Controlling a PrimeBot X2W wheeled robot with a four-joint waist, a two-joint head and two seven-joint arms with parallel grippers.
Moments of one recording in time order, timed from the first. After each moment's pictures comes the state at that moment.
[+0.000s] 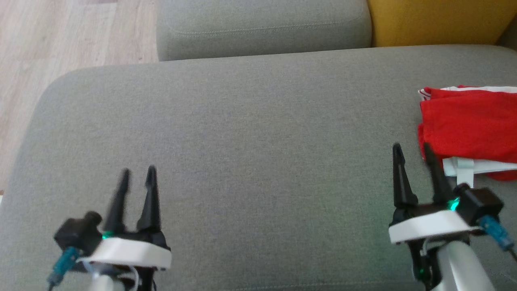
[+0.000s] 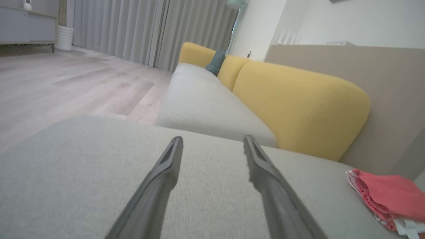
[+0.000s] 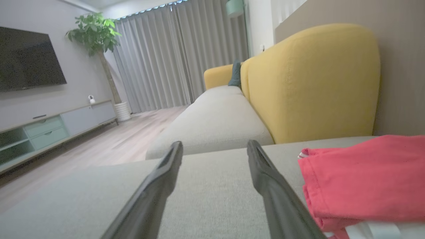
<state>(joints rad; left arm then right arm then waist) 0.04 0.04 -0.11 0.07 -0.34 -0.06 -0.26 -0.09 -0.05 0.05 0.23 0.21 0.13 -0.25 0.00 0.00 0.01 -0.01</state>
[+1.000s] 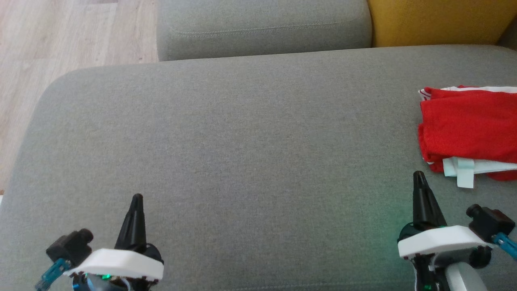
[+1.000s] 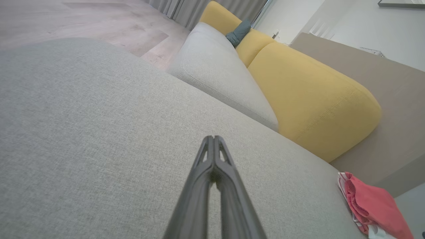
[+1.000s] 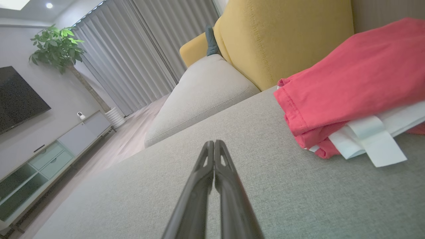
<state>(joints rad) 0.07 0.04 -0.10 0.18 -0.61 -0.07 -0.19 -0.03 -0.05 0.03 0.31 0.50 0.13 -0.19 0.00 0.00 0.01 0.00</state>
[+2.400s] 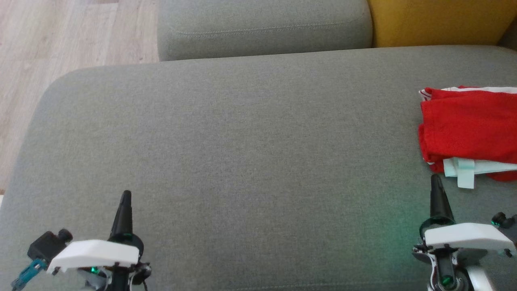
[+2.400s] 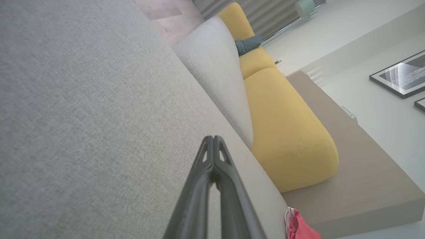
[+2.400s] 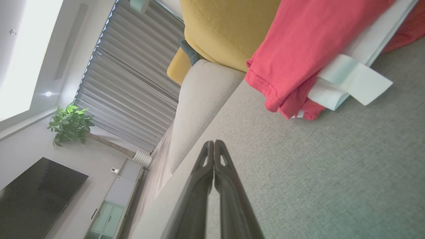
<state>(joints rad) 0.03 0.04 -0.04 0.22 -1.02 -0.09 -0.07 -0.03 -0.05 -0.02 0.30 0.97 0.13 -0.08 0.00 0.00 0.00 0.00</state>
